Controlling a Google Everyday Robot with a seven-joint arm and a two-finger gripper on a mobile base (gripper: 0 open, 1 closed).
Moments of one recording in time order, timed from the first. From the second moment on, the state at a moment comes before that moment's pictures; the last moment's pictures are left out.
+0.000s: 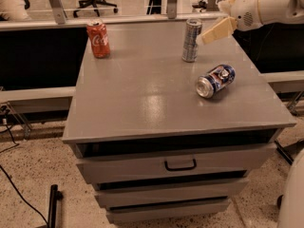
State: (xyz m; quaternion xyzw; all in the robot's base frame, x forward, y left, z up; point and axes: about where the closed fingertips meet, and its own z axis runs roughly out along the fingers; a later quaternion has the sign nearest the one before) arm 0.736 -0.181 0.969 -0.47 0.71 0.18 0.49
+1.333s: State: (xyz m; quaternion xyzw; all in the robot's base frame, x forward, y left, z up) arm 0.763 -0.157 0.938 -0.42 0.71 0.22 0.53
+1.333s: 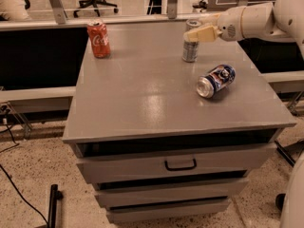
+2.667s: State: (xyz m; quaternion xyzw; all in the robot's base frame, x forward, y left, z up) arm 0.768 -0.142 0.933 -0.41 0.69 0.26 0.53
